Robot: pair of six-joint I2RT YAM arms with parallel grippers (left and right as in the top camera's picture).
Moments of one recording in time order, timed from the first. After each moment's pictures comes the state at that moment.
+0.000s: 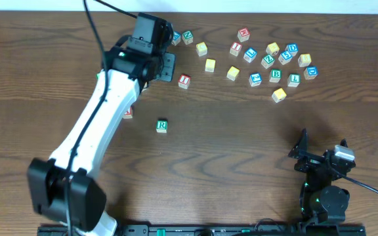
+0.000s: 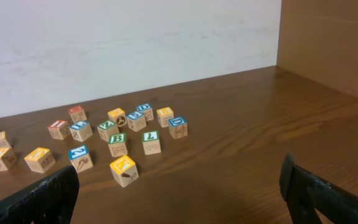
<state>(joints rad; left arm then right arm) -0.34 1.73 1.61 -0.85 -0.04 -0.10 0.00 0.01 0.01 -0.04 0.27 0.13</state>
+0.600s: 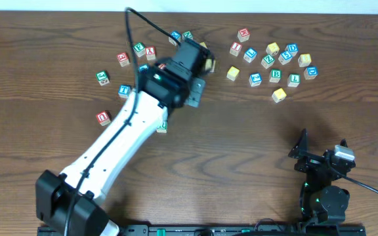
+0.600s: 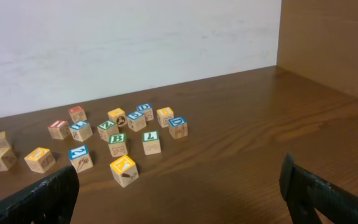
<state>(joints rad) -0.61 1.68 1.53 -0.90 -0.19 -0.20 0.00 0.01 0.01 -0.04 0.27 0.13</state>
